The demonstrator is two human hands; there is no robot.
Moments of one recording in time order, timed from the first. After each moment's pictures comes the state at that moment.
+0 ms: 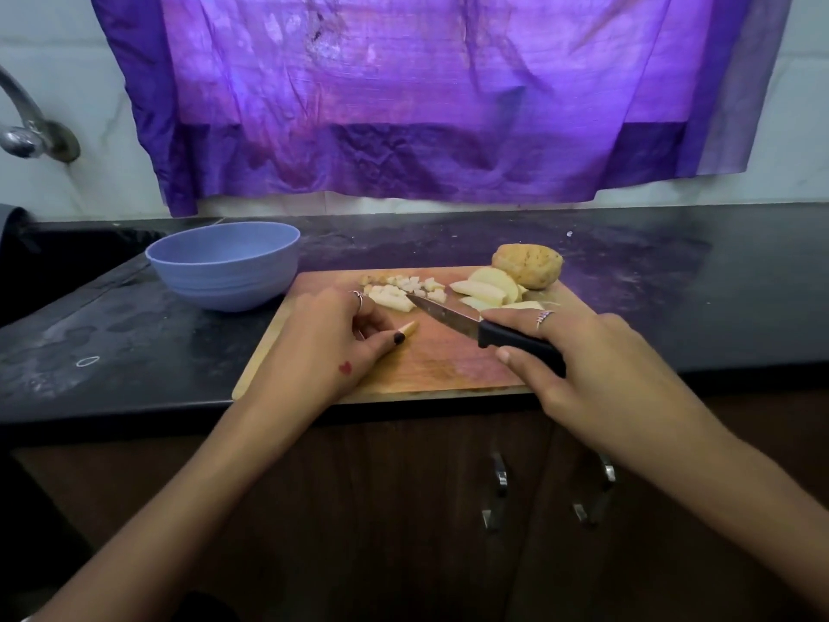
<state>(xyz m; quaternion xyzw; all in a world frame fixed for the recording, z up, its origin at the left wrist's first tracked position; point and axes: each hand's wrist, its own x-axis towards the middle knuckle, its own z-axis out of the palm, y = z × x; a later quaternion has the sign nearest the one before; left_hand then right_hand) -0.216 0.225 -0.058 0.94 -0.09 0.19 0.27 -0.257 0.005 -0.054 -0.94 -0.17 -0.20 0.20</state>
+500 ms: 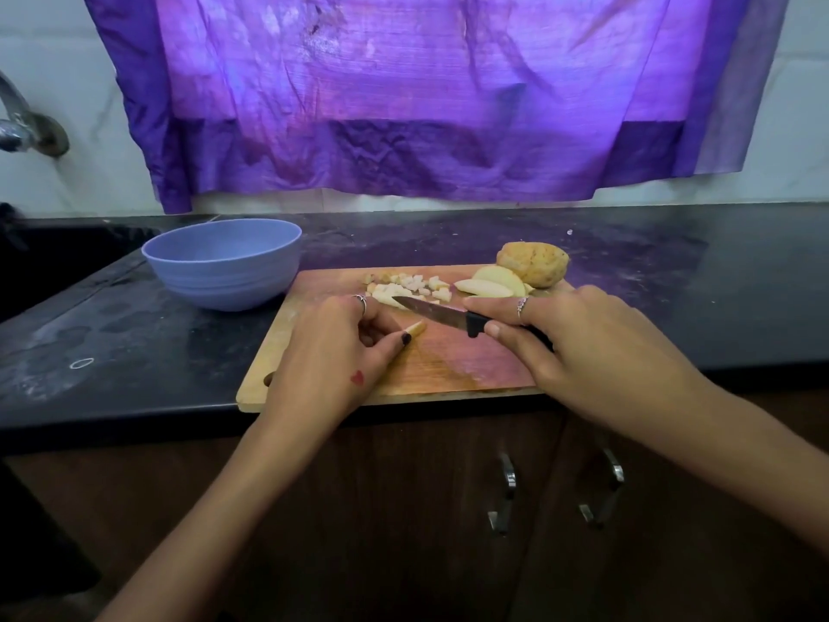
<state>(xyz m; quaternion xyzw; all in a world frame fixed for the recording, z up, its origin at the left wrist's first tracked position) -0.217 0.224 -0.070 0.92 -0.08 0.21 0.33 -0.245 0.017 -0.038 -0.95 -0.23 -0.21 0.07</state>
